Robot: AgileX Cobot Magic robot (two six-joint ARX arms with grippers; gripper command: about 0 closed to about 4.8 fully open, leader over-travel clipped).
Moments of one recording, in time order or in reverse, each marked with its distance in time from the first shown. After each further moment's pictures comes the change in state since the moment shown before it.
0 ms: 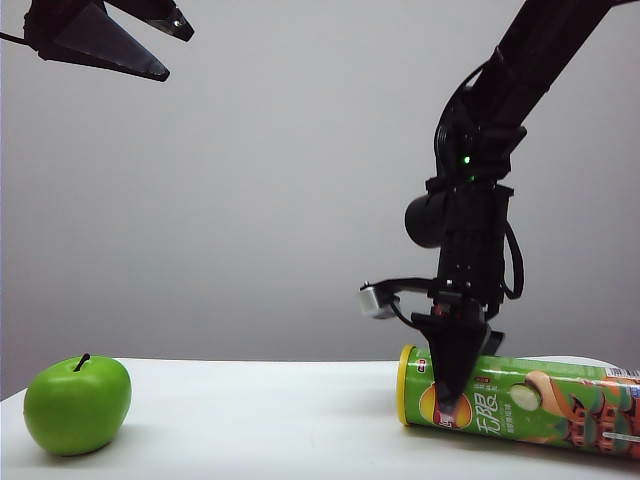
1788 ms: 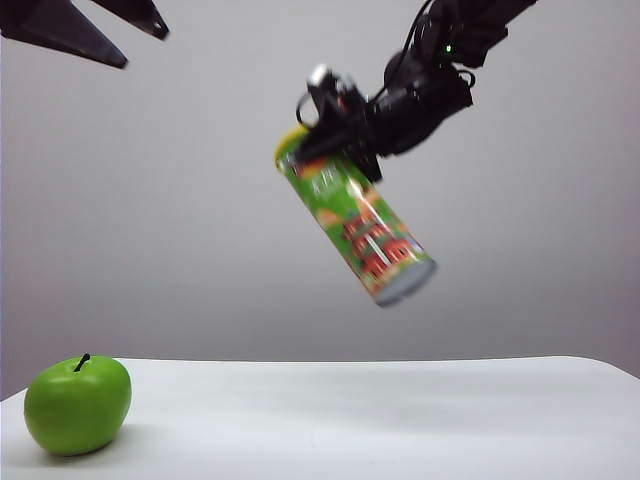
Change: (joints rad) left arm 0.061 -0.059 0.000 0.093 -0.203 -0.043; right arm 0.005 0.000 0.511 0.193 -0.766 0.389
